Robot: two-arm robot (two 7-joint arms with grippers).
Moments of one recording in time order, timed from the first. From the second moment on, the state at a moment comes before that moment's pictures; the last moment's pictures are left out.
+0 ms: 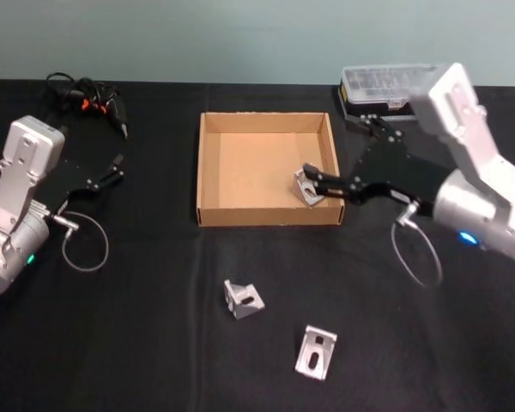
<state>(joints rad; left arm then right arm) -0.20 0.60 0.45 -1.41 -0.25 -0.12 0.03 0.19 0.51 -0.32 -1.78 0.16 0.24 0.49</state>
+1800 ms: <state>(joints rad) -0.20 0.60 0.45 -1.41 -0.25 -0.12 0.03 -0.02 0.89 -0.40 -2.02 0.38 0.42 0.68</state>
